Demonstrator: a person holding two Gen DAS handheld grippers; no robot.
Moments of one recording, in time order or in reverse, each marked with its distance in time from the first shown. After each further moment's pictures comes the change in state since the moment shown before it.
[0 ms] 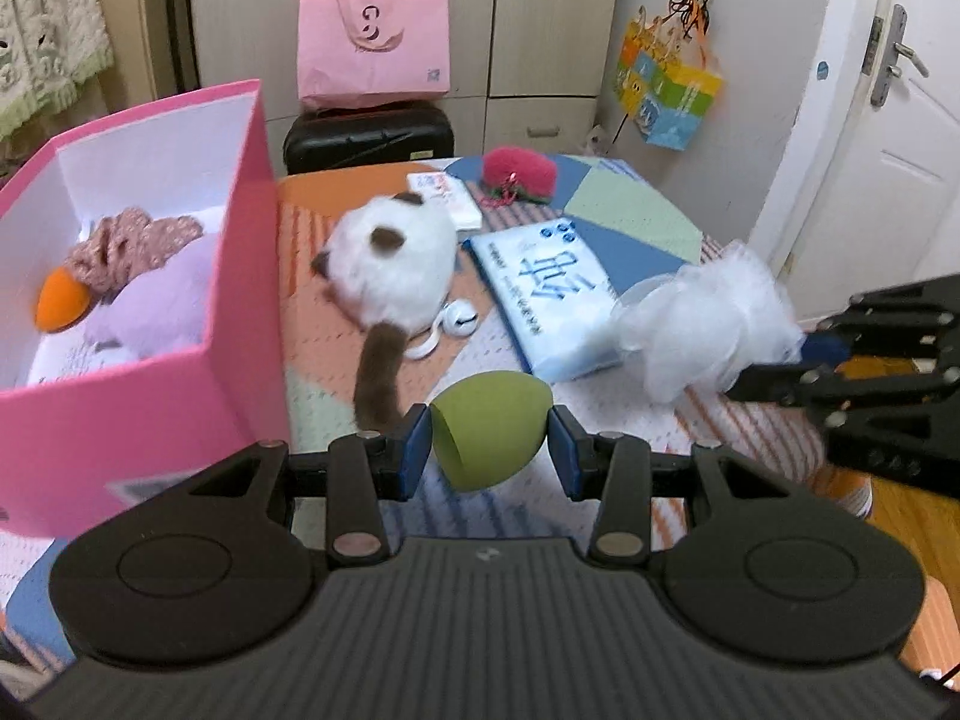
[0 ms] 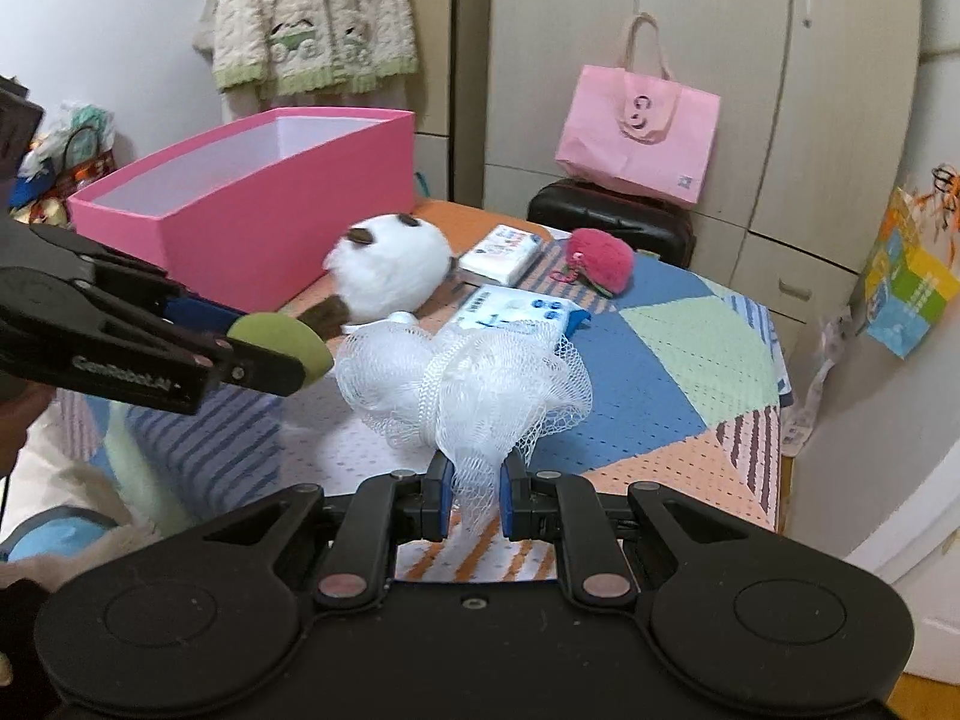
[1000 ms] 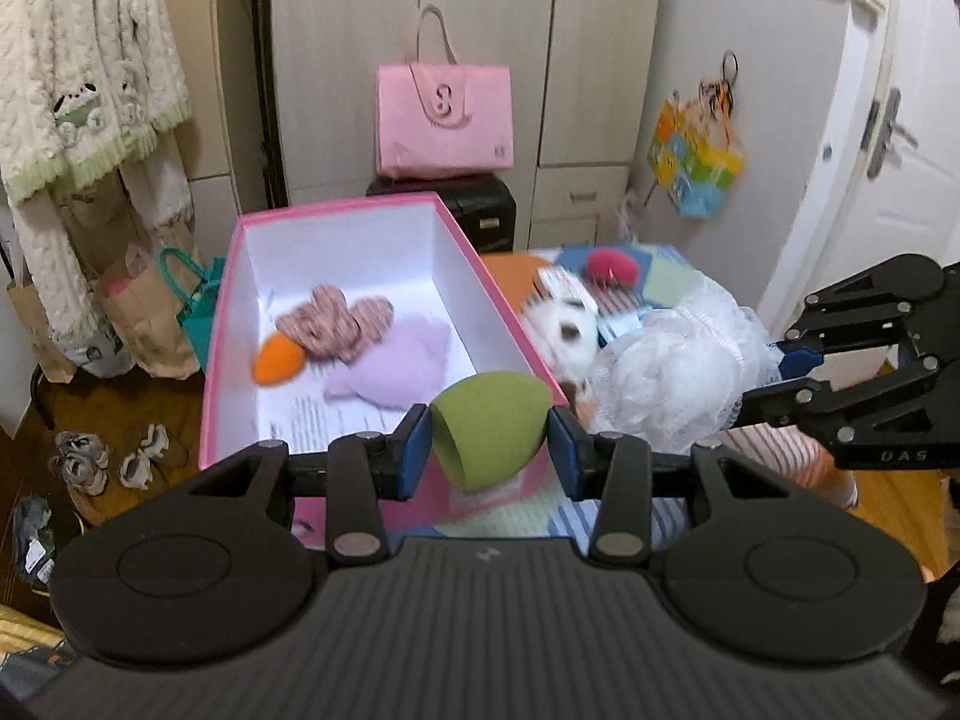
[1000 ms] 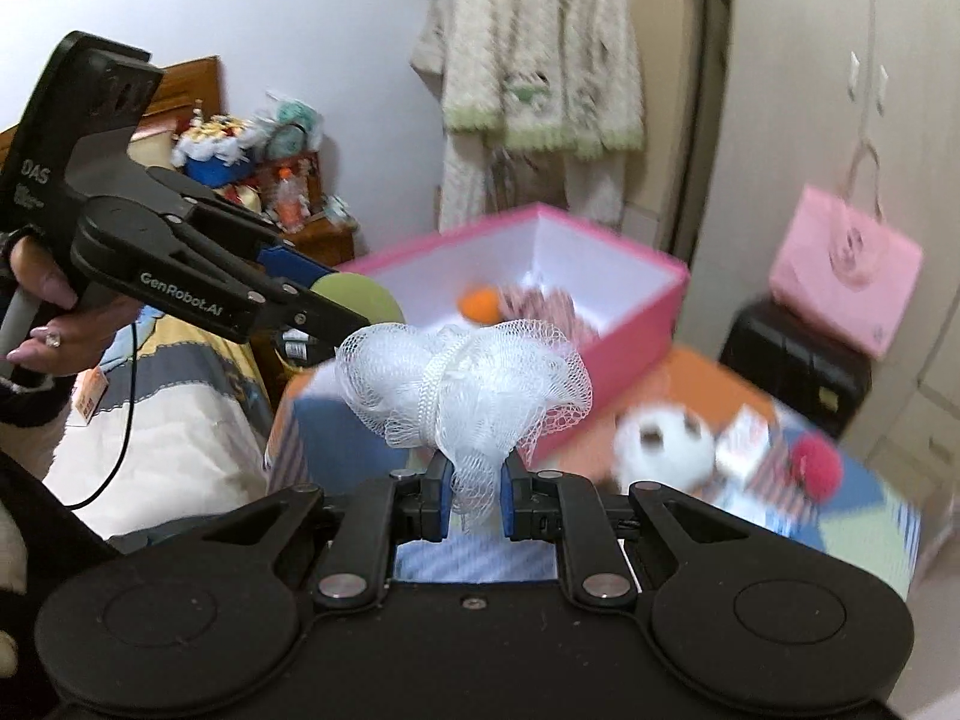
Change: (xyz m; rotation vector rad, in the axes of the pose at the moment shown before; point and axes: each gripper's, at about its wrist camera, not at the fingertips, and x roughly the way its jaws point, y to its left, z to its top) left arm -0.152 0.113 0.024 -0.008 -0.096 0.019; right arm -0.035 0.106 0.105 -0.262 -0.093 0.320
